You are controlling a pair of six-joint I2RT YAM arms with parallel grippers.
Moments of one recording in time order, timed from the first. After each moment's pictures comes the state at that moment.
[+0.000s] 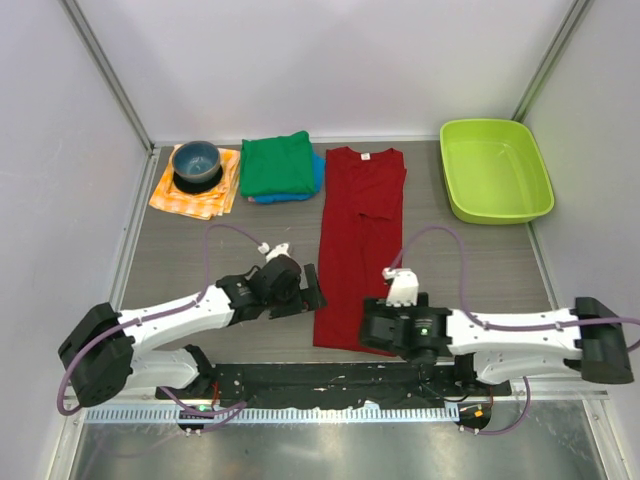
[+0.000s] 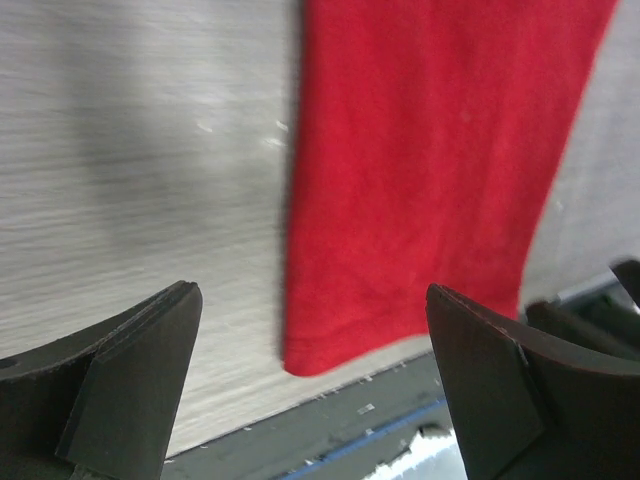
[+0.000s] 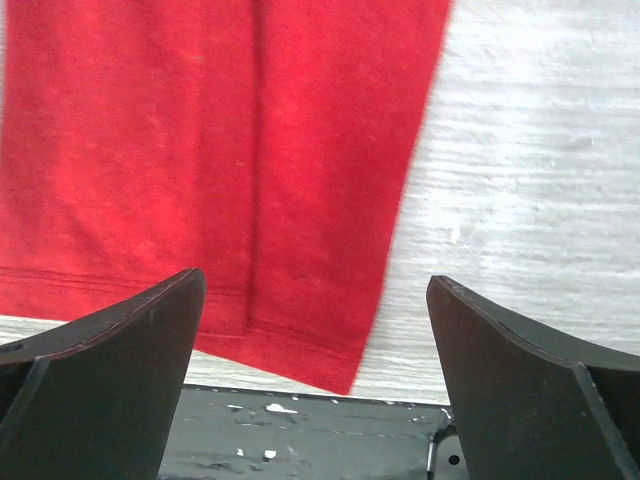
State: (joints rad) left arm -0.90 1.20 0.65 -0.36 -0.12 -1.01; right arm 1.38 1.16 0.73 -0.88 0.75 1.20
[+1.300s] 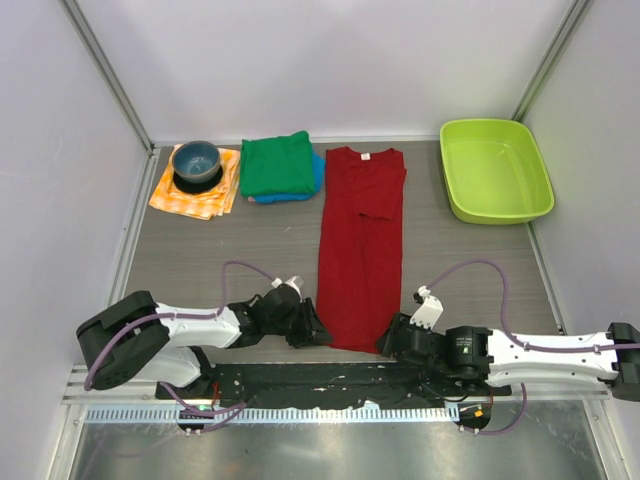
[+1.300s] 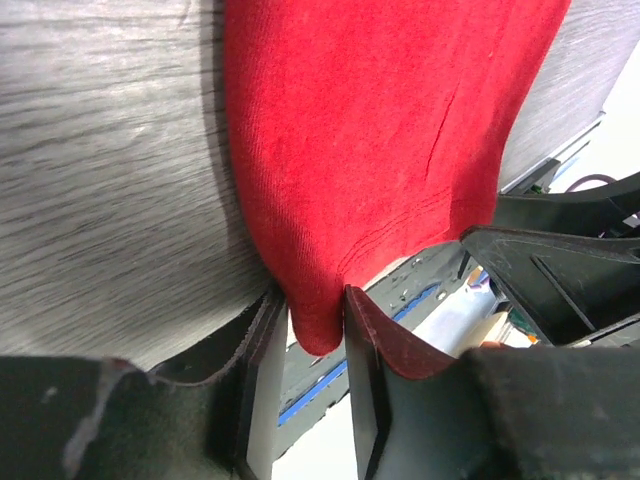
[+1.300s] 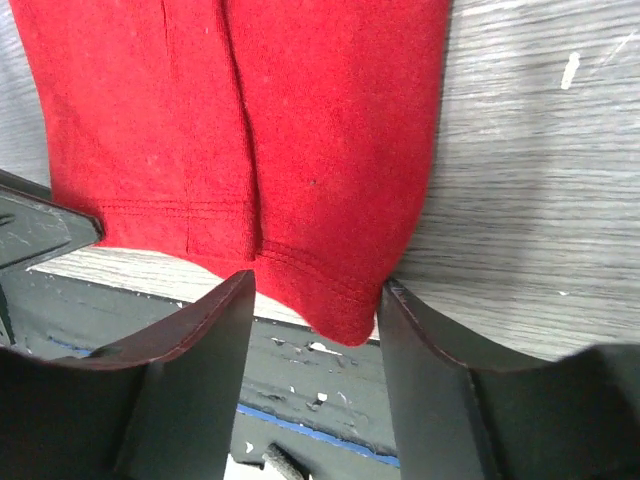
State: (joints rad) left arm -1.02 1.33 0.35 0.21 0.18 -1.29; right arm 1.38 0.69 0.29 -0.64 0.47 1.50
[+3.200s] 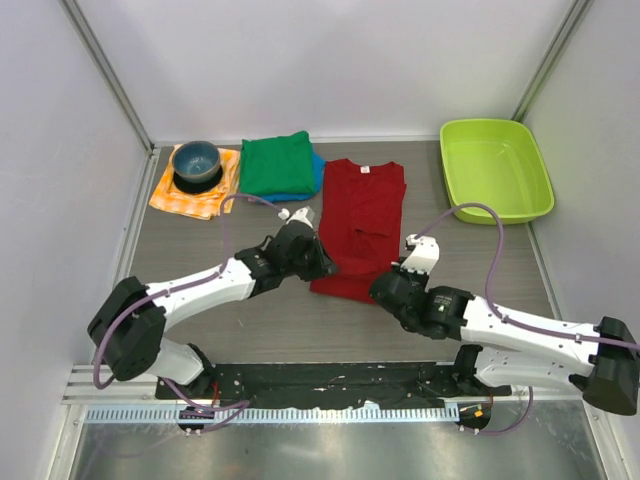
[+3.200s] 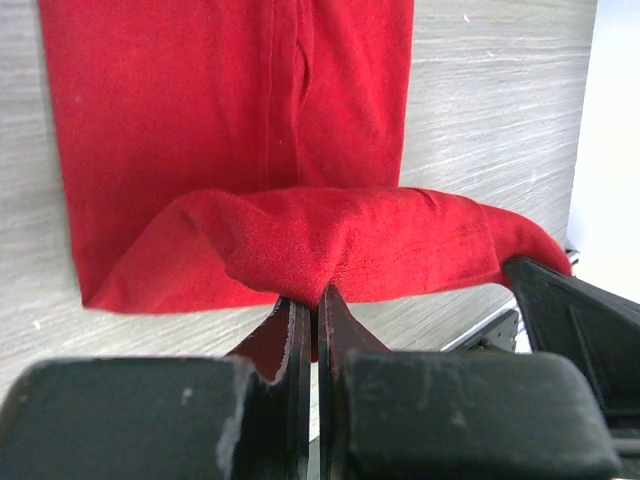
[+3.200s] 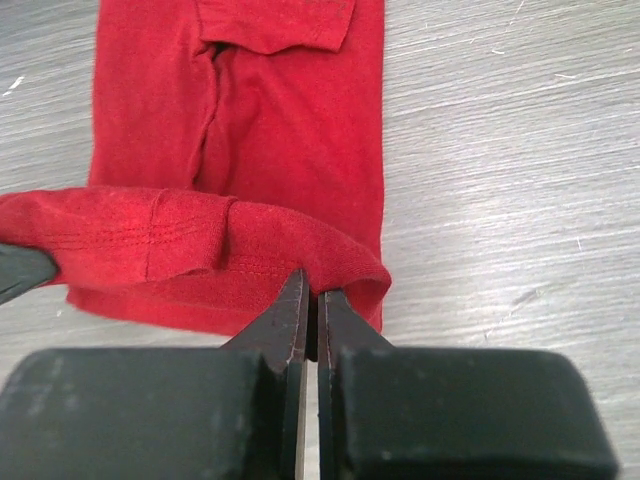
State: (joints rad) left arm -0.84 1.41 0.86 -0.12 -0.01 -0.95; right arm 1.12 0.98 0.68 -0.64 0.92 1.03
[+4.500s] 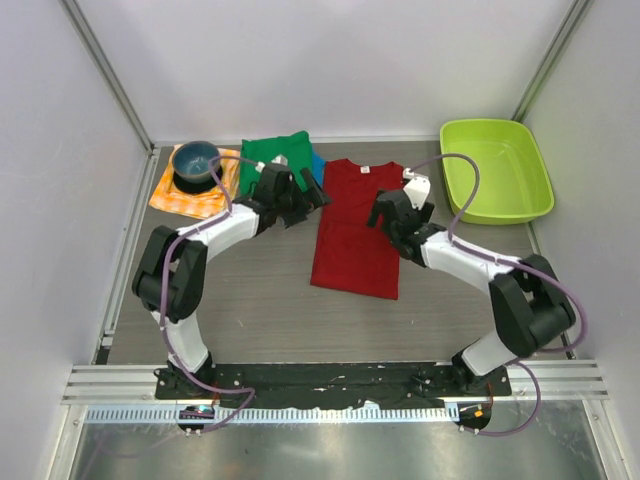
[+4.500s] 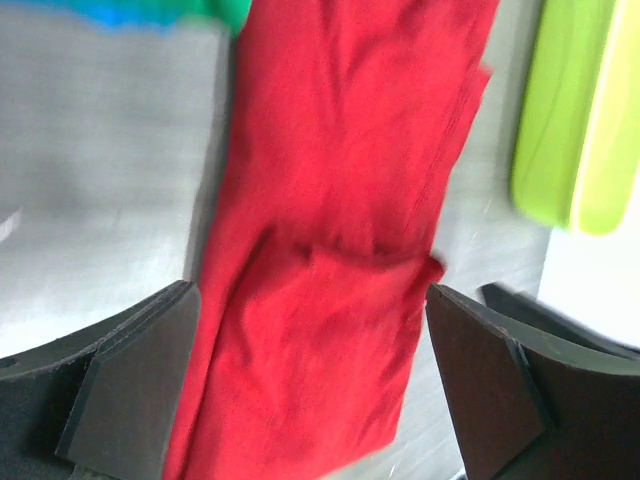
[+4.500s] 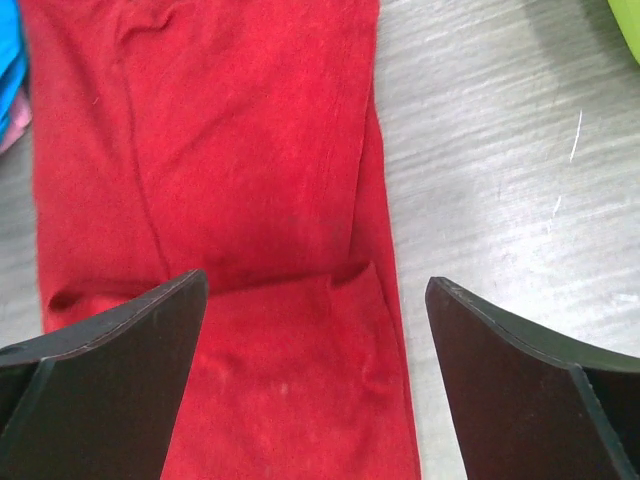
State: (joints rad) left arm -0.47 1.85 1.28 -0.05 0.14 -0.90; right arm 0.51 1.57 0.93 -0.05 0.56 0.59
